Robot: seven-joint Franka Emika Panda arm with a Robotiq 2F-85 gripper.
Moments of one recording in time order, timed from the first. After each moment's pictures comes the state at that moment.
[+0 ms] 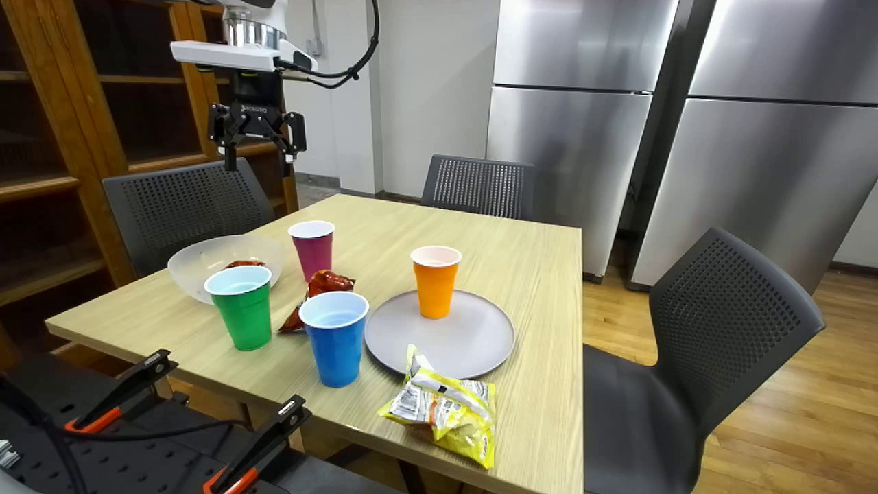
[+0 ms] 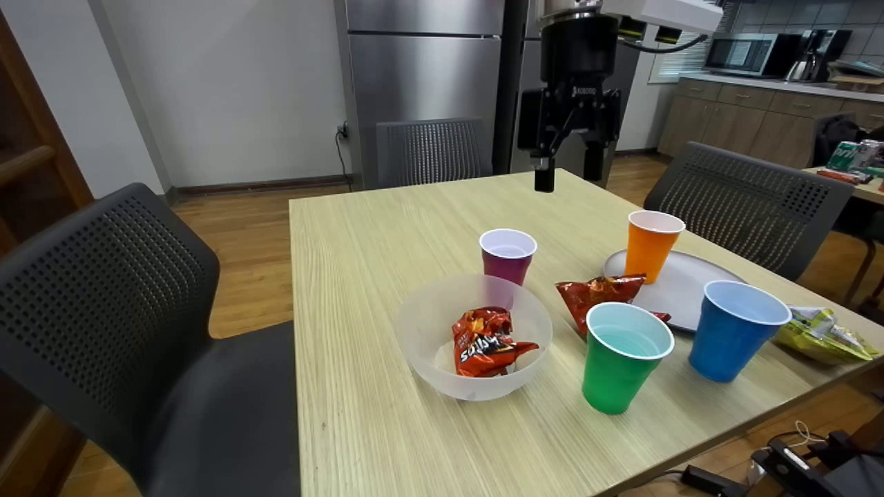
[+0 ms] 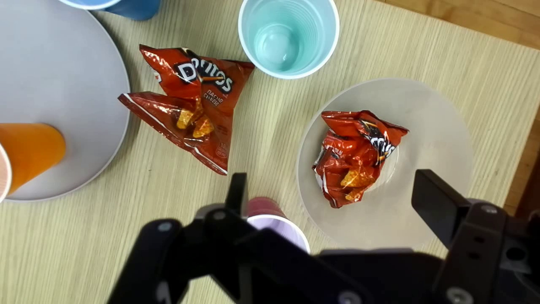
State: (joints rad) arm 0.13 0.13 0.13 -2.17 0.03 2.11 -0.08
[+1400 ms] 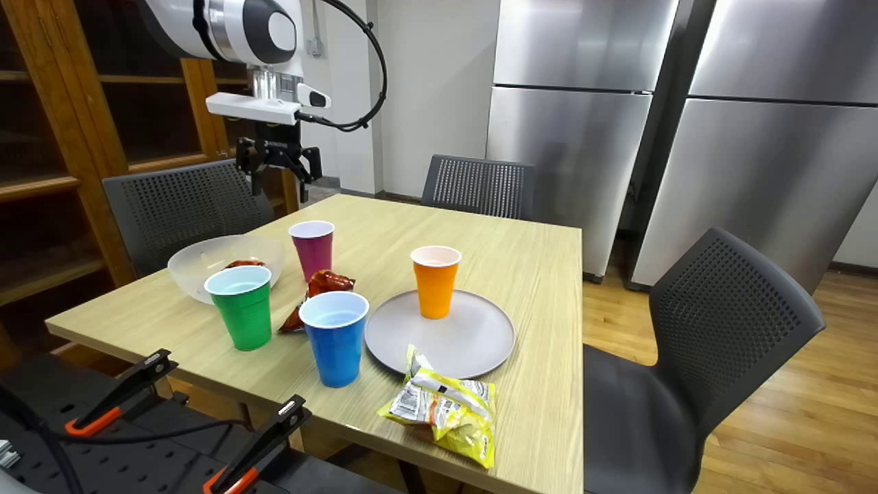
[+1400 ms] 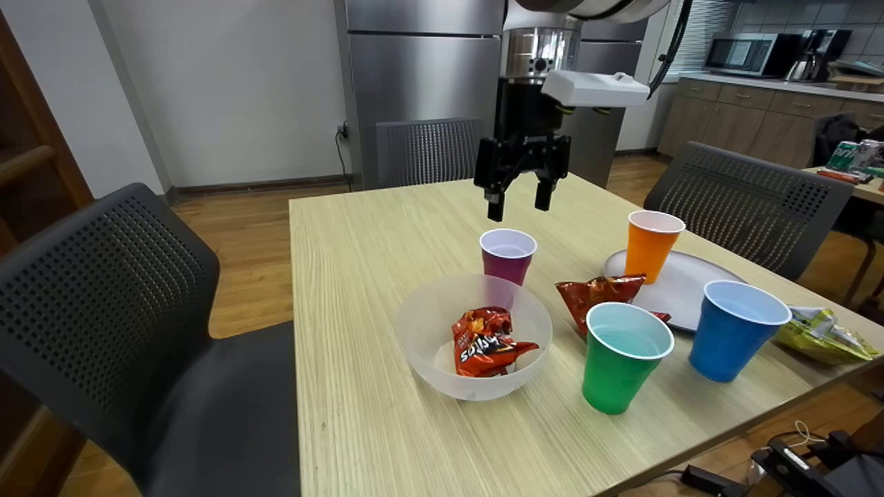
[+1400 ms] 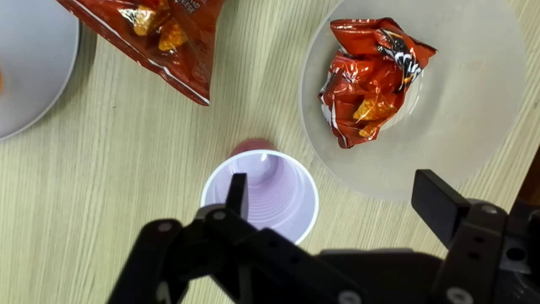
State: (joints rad) arm 0.14 0.34 0.13 -2.08 0.03 2.34 -0.07
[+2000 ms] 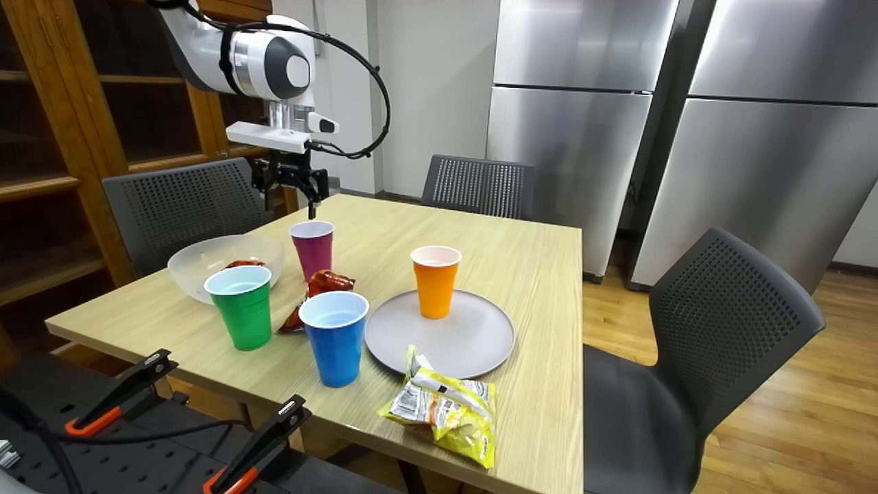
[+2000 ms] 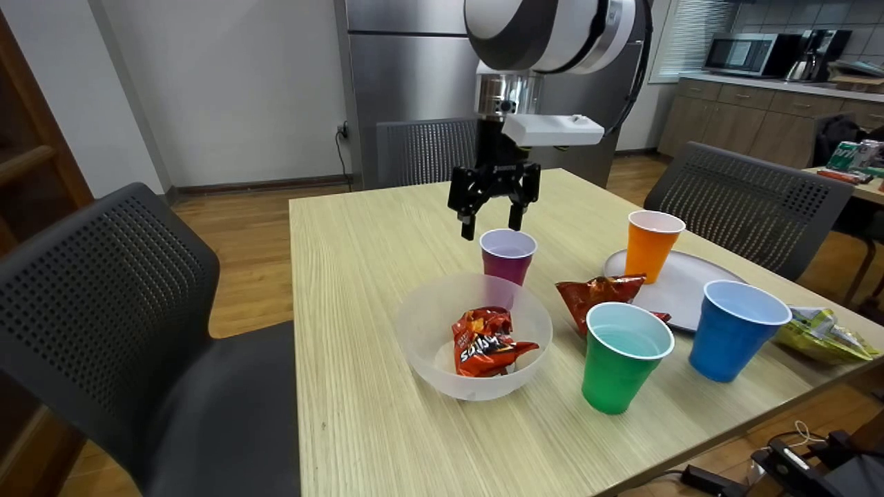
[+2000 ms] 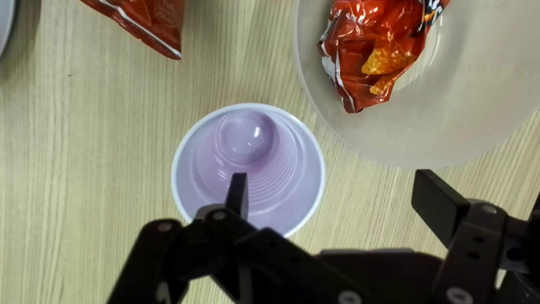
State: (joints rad) arm 0.15 0.53 0.13 -1.93 0.03 2.38 -0.02
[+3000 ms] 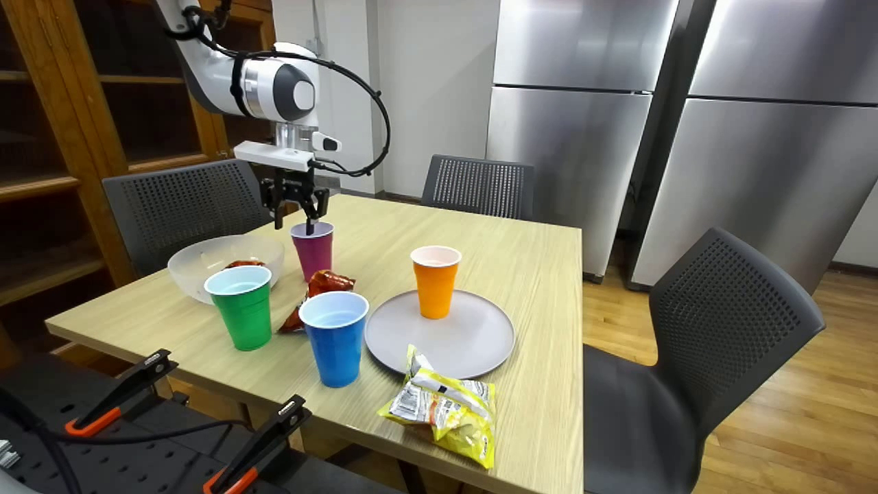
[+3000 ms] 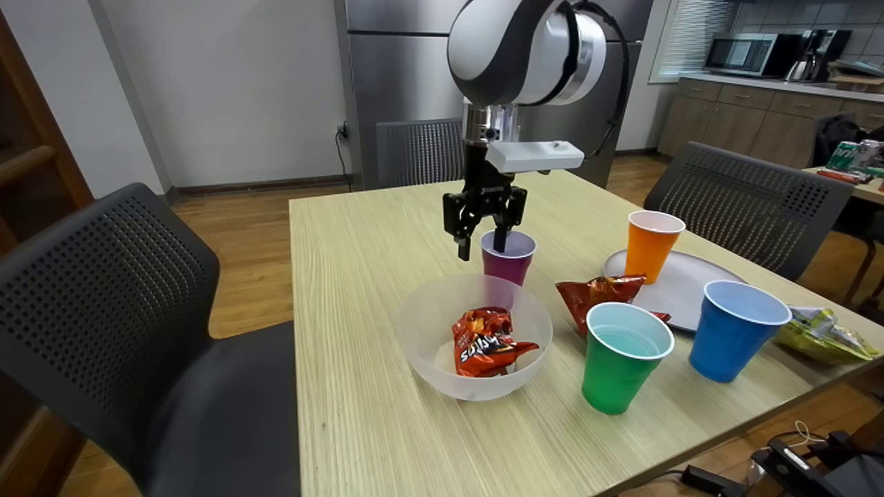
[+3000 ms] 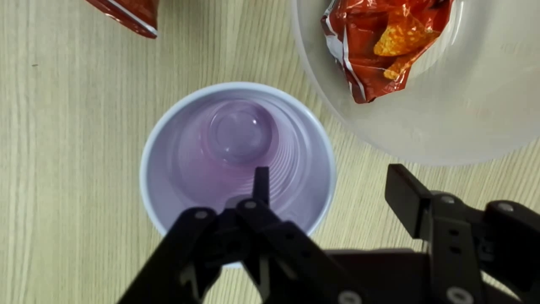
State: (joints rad) arm 0.17 0.64 0.12 -1.84 0.03 2.38 -0.01
